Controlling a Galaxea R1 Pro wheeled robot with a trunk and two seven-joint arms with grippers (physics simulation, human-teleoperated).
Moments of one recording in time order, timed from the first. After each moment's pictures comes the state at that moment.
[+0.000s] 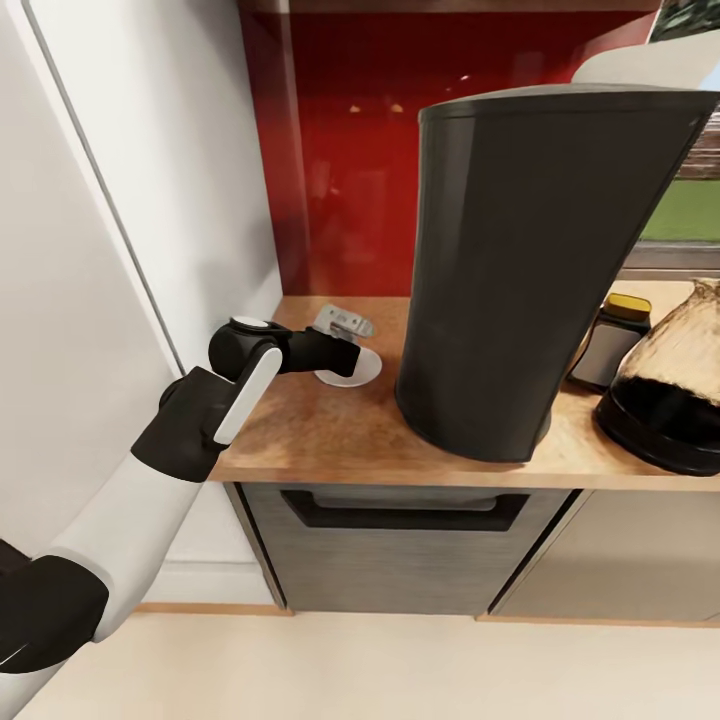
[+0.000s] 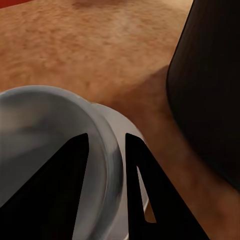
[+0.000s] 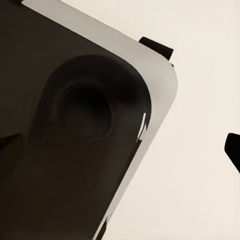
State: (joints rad) left arm -1.14 0.01 -0.48 -1.35 0.34 0.99 -0.22; right arm -0.11 -0.20 0.10 -0.09 0.21 -0.25 0.39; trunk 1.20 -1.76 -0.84
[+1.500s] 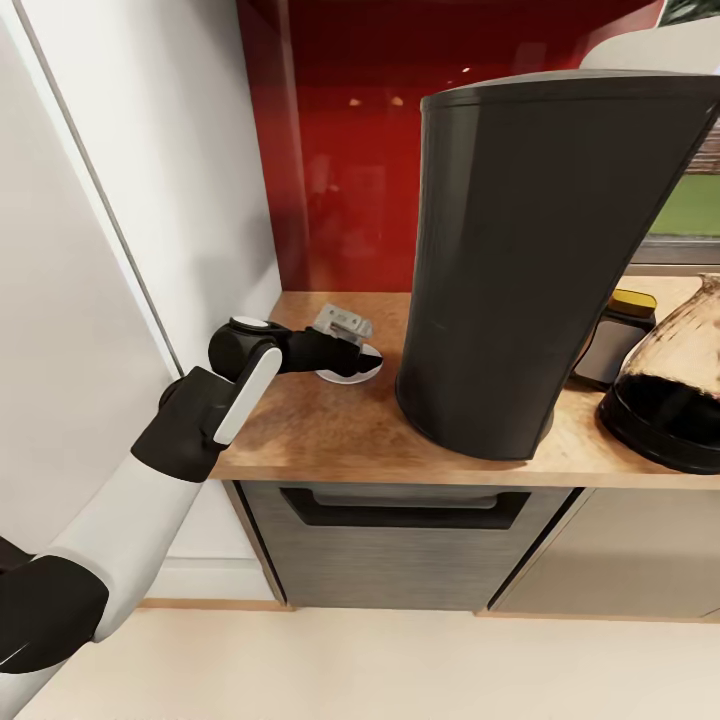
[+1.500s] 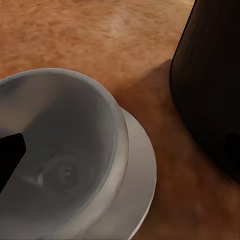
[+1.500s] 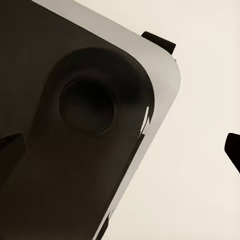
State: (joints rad) left arm -1.14 0.01 -0.48 -1.35 0.34 1.00 -0.22; right arm -0.11 -0.20 0.10 -0.09 0.21 -0.25 0.39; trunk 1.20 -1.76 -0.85
